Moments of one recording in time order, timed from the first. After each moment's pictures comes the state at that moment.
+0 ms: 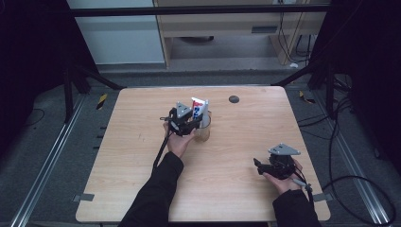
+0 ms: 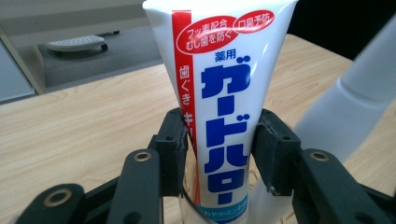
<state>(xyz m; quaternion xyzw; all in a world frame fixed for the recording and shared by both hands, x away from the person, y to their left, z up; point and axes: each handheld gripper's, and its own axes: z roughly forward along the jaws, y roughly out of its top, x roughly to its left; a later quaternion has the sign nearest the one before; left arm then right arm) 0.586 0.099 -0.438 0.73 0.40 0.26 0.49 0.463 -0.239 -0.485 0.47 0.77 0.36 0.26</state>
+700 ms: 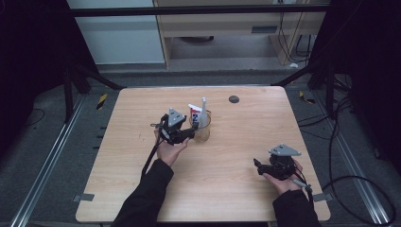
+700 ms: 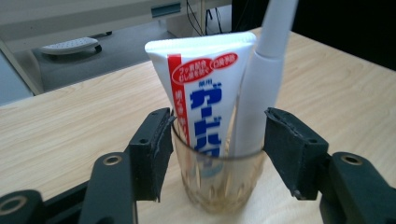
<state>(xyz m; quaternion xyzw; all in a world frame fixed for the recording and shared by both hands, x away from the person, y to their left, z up) 0.543 0.125 -0.419 0.76 0.37 0.25 0.47 0.460 -0.239 -0.483 0.47 0.76 0.36 0.26</state>
